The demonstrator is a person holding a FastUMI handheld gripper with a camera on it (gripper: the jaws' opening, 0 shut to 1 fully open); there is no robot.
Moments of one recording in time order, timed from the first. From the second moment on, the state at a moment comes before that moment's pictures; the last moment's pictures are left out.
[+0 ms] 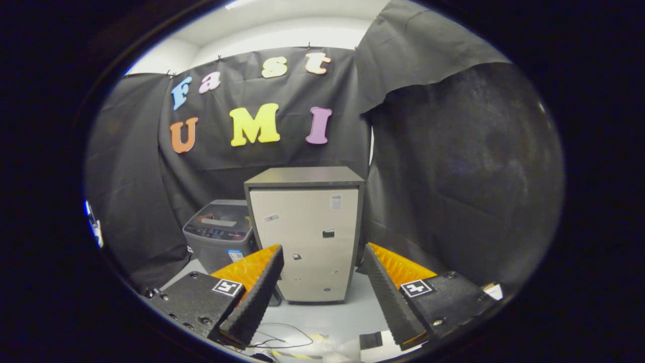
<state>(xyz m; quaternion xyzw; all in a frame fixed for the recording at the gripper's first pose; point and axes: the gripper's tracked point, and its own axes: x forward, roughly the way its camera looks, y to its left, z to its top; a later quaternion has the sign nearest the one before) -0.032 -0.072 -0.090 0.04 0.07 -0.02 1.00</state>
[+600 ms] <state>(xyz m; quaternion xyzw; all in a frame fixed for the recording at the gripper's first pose) -0.049 -0.067 -0.071 0.01 0.05 0.00 1.00</state>
